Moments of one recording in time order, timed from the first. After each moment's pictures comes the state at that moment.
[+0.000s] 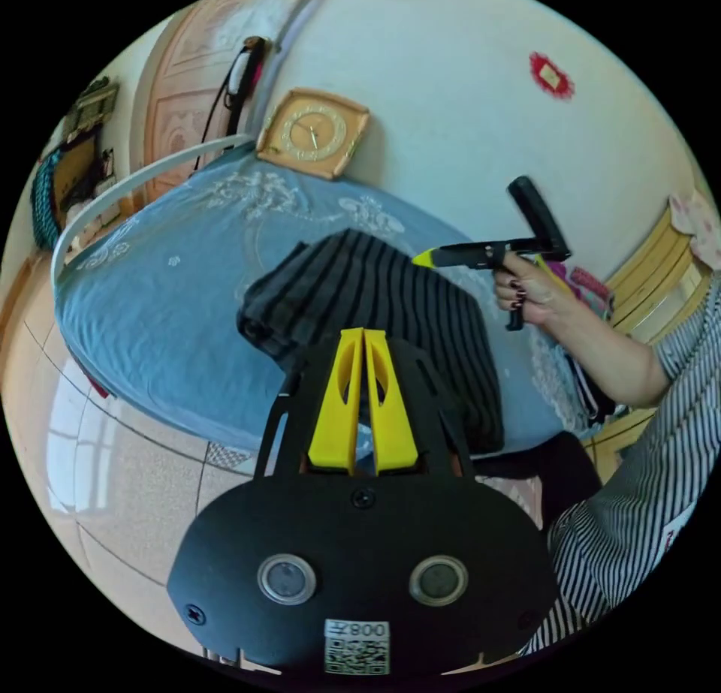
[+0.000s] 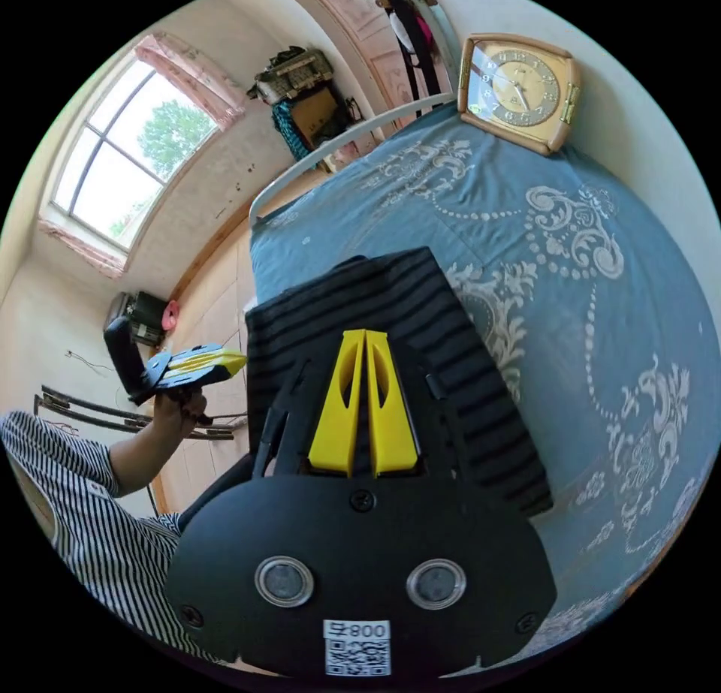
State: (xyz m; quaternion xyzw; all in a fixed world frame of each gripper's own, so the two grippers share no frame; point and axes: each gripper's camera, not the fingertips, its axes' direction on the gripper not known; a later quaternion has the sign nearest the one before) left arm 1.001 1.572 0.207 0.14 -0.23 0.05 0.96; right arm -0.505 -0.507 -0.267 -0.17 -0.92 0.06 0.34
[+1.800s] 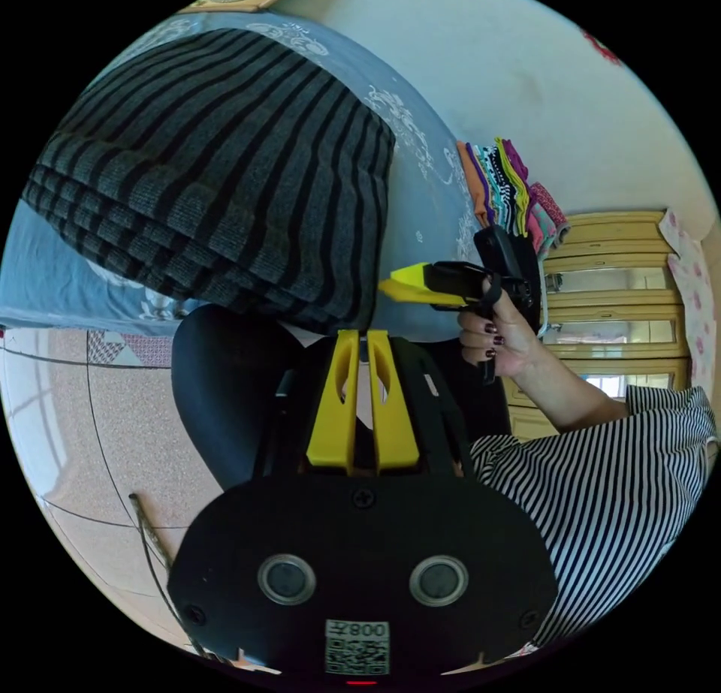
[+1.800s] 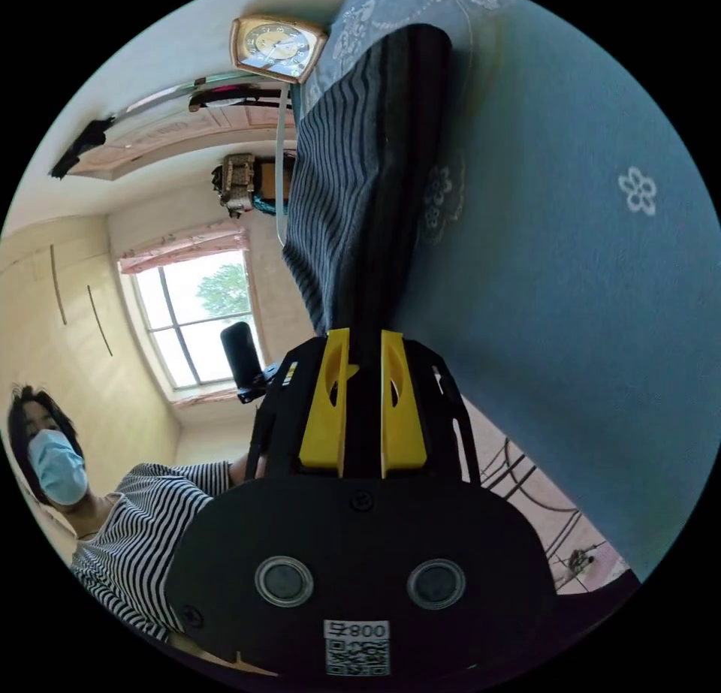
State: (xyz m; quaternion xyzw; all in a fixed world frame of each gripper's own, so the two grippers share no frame) left arm 1.136 1.505 0.327 -0.15 -0.07 -0.03 0.99; right arm -0.558 -0.010 -0.361 -0.43 -0.87 0.23 -0.01
